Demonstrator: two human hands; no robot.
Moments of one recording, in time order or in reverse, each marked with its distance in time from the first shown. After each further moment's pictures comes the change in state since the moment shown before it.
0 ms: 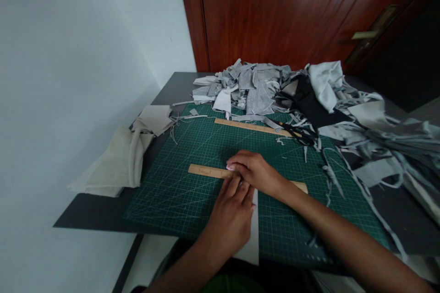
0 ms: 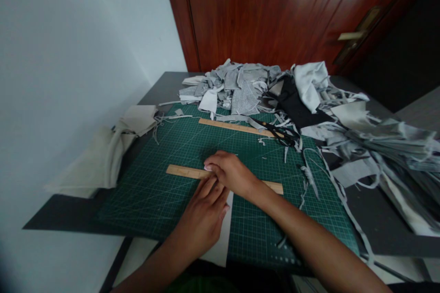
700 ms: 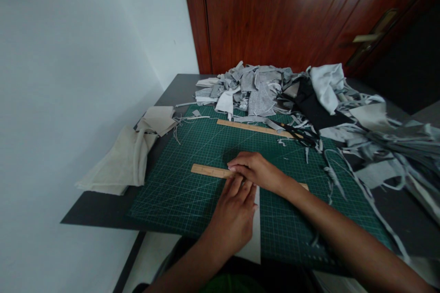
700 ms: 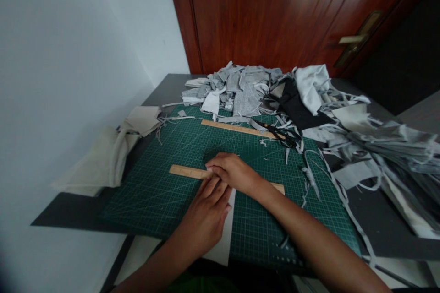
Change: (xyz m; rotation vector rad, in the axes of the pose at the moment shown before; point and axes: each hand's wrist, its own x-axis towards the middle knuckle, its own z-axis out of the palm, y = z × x) left_hand -0.002 -0.002 0.002 0.020 -0.010 0.018; right_hand 0.004 0.004 -0.005 -0.041 -0.109 -0.060
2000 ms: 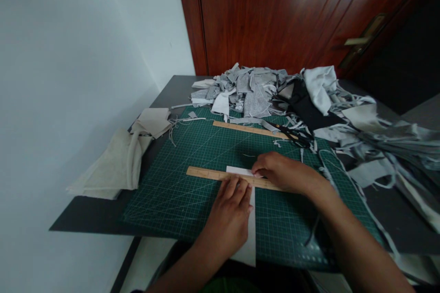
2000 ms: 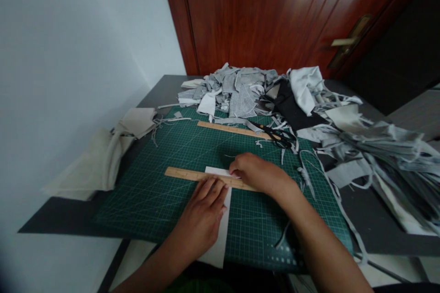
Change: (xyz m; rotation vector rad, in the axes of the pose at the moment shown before) left_hand -0.002 -0.001 0.004 0.016 0.028 -0.003; right_hand -0.036 -0.005 -0.061 -0.234 -0.215 0.193
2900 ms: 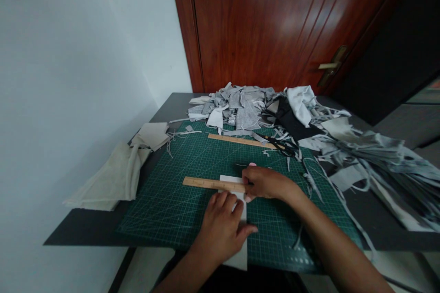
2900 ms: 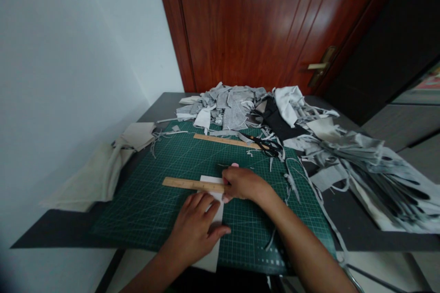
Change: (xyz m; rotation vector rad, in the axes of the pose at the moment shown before) left_hand 0.002 0.005 -0.011 -0.029 -0.020 -0.064; right_hand 0.007 -0.016 0.007 -0.072 -0.189 0.284
